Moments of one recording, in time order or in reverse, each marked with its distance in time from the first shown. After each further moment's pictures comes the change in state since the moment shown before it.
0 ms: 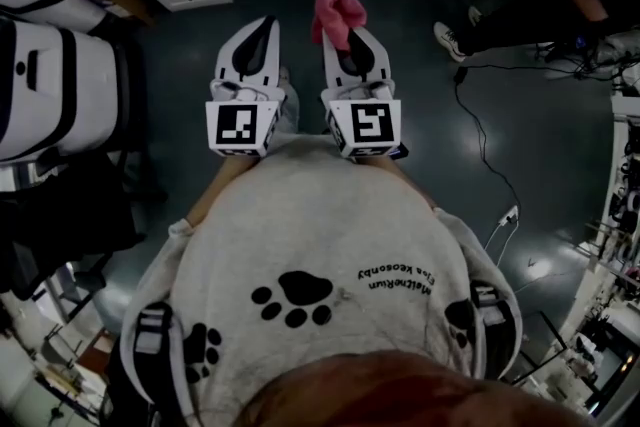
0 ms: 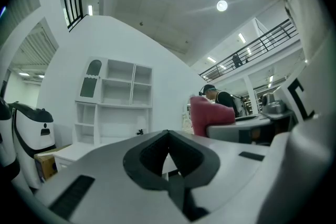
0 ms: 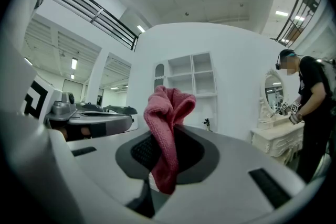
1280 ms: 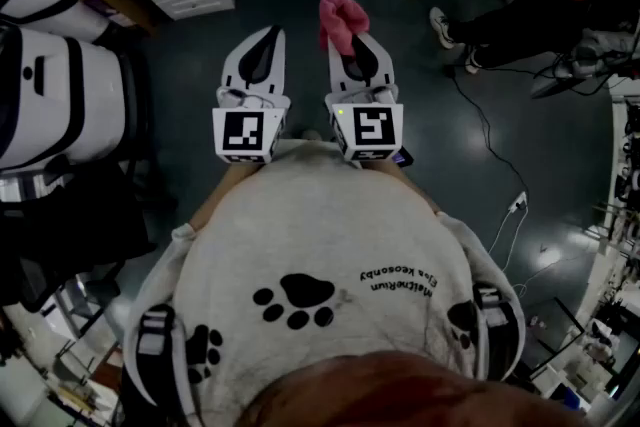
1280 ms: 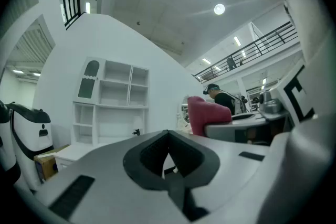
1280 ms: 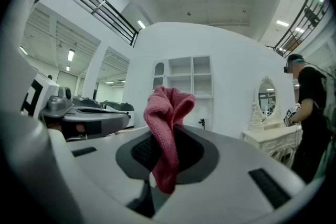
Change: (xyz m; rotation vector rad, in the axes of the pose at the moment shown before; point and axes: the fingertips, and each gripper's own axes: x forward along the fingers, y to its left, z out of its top) left arm -0.038 0.008 0.002 -0.002 0.012 -0.062; right arm -0.018 0.034 0.001 -0.045 0.031 -0.074
